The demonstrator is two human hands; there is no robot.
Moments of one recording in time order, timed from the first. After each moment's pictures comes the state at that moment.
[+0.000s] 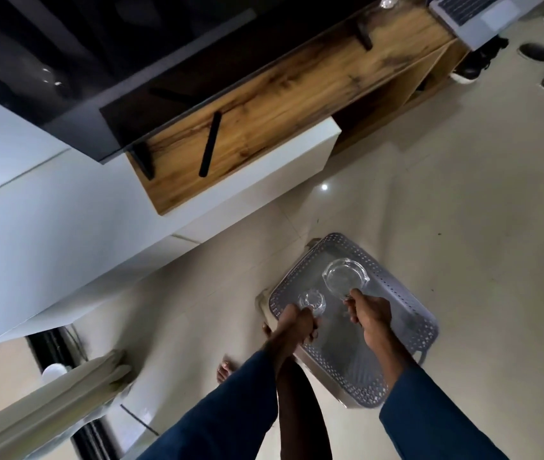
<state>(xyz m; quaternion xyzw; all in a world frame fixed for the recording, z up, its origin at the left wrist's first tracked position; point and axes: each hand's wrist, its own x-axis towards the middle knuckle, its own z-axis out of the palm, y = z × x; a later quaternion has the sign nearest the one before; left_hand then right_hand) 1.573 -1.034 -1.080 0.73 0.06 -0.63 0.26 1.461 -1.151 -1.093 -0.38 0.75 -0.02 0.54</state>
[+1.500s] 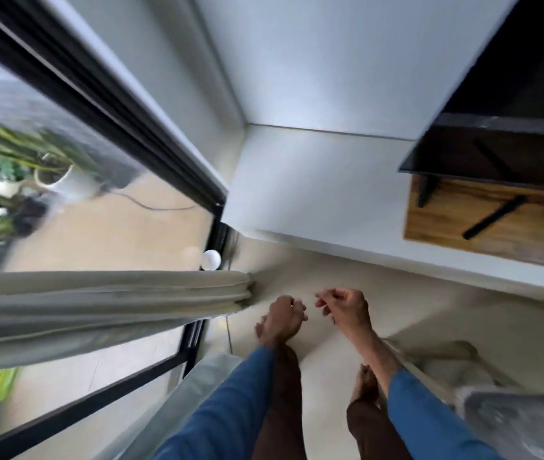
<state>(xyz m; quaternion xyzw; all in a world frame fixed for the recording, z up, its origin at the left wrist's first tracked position) 1.802 -0.645 -0.996 0.83 0.23 -0.36 0.35 1.808 -0.798 -0.951 -0.71 0.31 0.25 0.59</state>
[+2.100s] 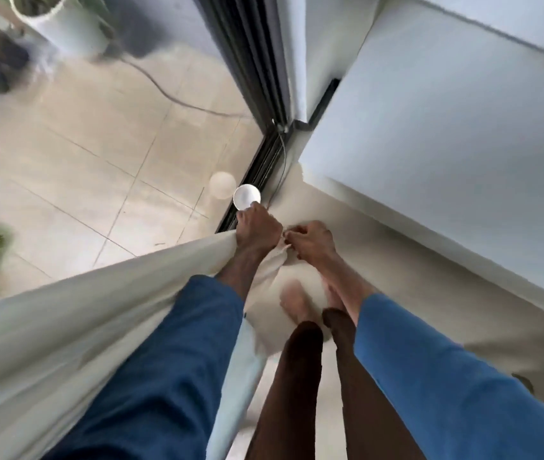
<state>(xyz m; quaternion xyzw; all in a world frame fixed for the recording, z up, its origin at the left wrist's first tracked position) 1.950 -0.384 -1.148 0.88 0.32 -0.28 0.21 1.949 -0.504 -1.170 -0.78 0.14 0.41 0.44</state>
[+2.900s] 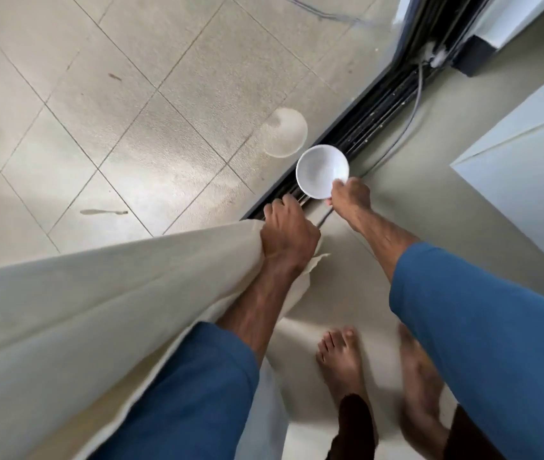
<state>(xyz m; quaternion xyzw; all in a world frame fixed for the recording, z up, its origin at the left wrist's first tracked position) 1.889 -0.273 -1.470 0.88 0.40 -0.17 0.19 1.999 -0.330 -1.581 -0.82 0.08 0.46 0.34</state>
